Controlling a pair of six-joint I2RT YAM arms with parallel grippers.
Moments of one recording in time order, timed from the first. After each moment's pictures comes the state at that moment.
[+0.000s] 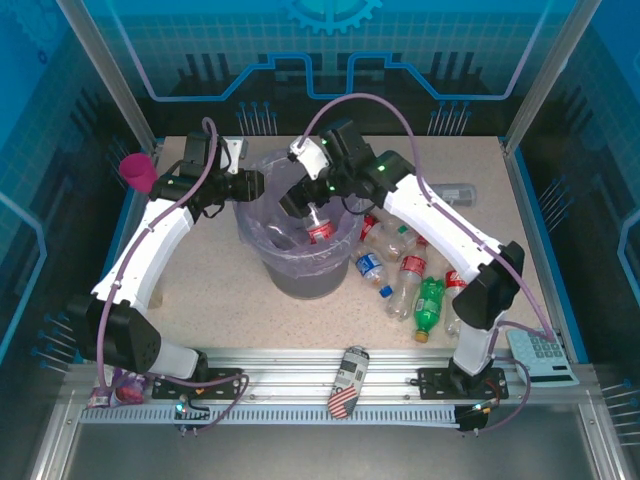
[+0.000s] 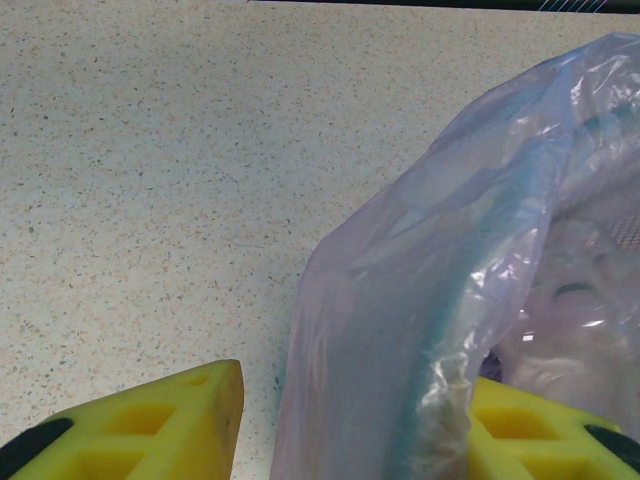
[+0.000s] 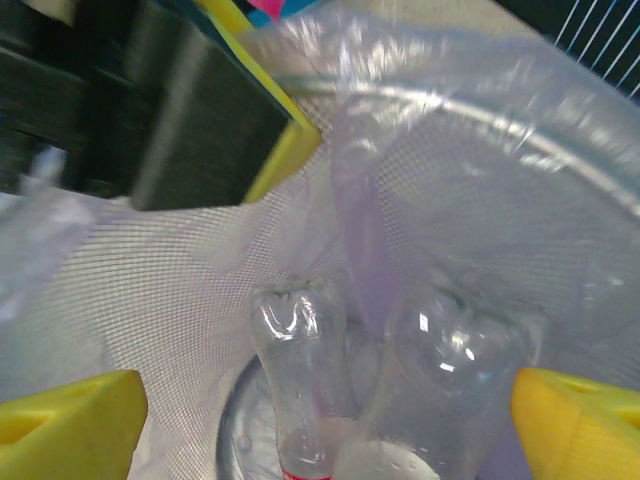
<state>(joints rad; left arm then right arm) -0.17 1.44 1.39 -0.71 0.18 -0.19 0.71 1.80 1.94 -0.84 -0.25 -0.10</state>
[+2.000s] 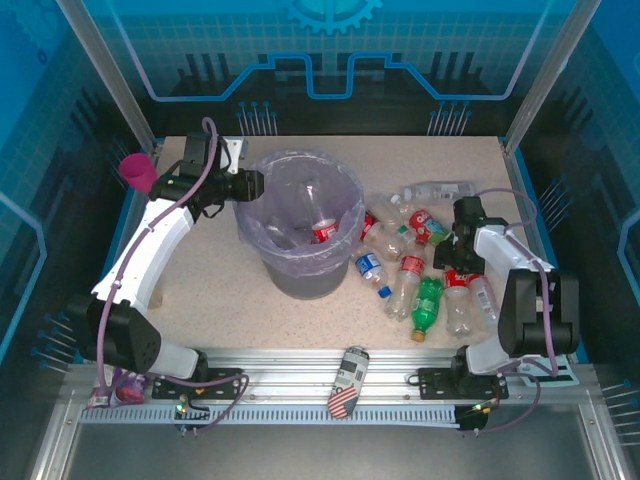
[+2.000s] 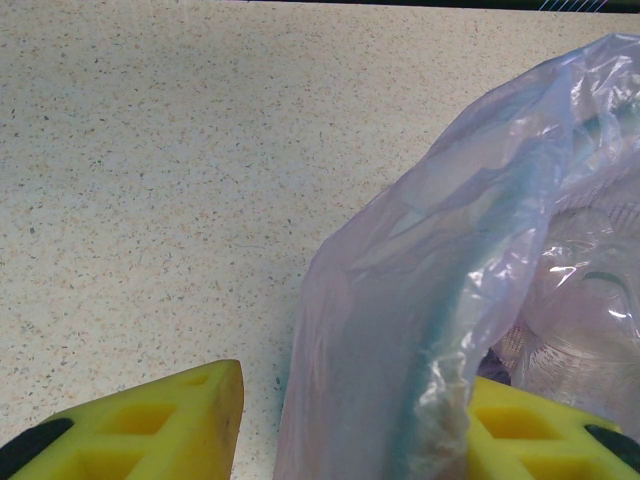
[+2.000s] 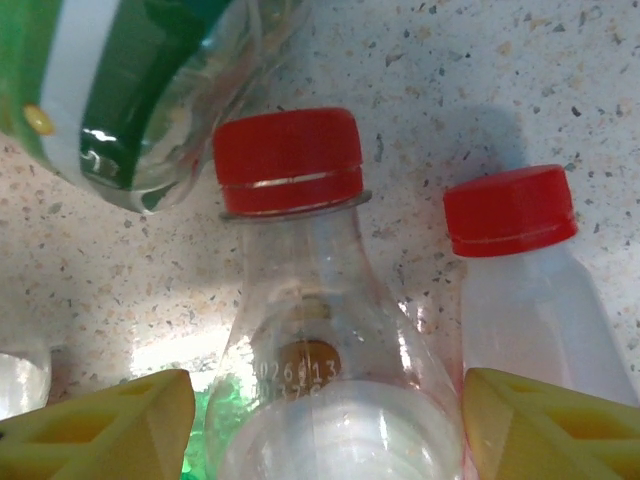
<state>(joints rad) -0.17 1.44 1.39 -0.71 0.18 -0.18 -0.04 1.51 0.90 -0.77 0.11 0.20</state>
